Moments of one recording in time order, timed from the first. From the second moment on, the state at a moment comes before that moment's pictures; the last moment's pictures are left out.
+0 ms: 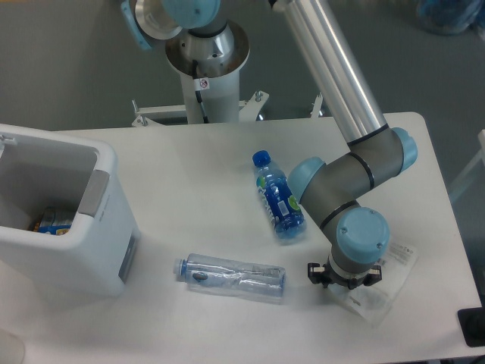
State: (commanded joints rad) arm 2.56 -2.33 -1.29 -1.06 1.64 0.62
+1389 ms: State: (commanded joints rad) arm 2.59 -2.07 -1.29 -1.06 1.47 0.68
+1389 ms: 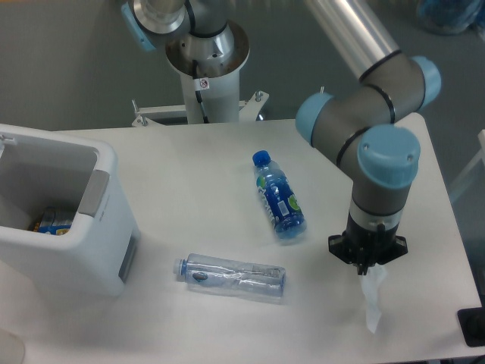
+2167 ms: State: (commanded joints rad) arm 2.47 -1.83 -1.31 -1.06 1.26 0.66
